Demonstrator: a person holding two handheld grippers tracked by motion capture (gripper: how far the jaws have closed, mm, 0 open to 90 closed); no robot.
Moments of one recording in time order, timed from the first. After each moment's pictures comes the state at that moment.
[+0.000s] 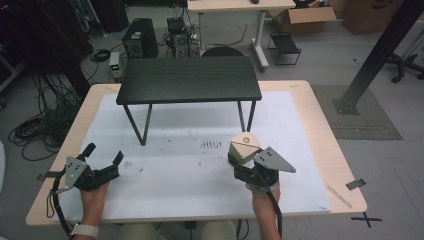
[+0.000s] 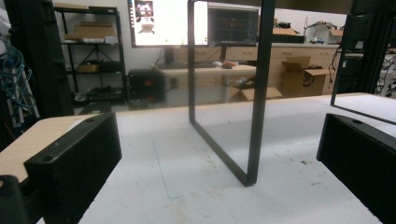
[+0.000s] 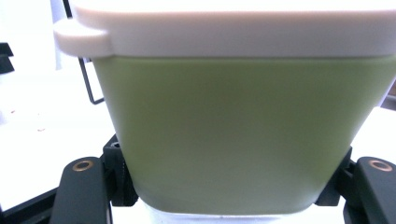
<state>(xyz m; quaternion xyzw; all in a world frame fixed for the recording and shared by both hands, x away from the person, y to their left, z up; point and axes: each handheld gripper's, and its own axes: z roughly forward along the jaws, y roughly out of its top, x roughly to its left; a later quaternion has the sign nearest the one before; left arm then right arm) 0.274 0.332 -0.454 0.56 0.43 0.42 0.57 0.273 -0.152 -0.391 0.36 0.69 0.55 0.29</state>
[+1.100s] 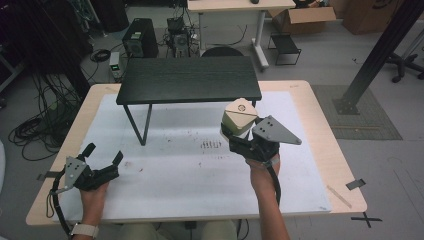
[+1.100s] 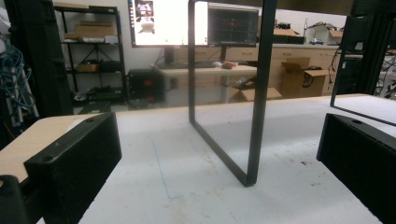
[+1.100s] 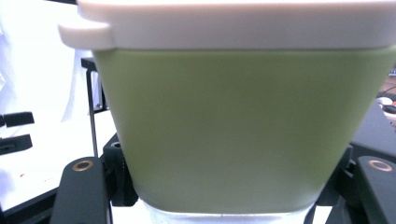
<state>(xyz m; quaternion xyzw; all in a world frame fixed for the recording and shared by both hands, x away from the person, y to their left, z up) 0.274 0.333 -0.454 0.56 0.43 0.42 0.57 0.297 -0.137 -0.306 0.29 0.67 0.60 0.32</state>
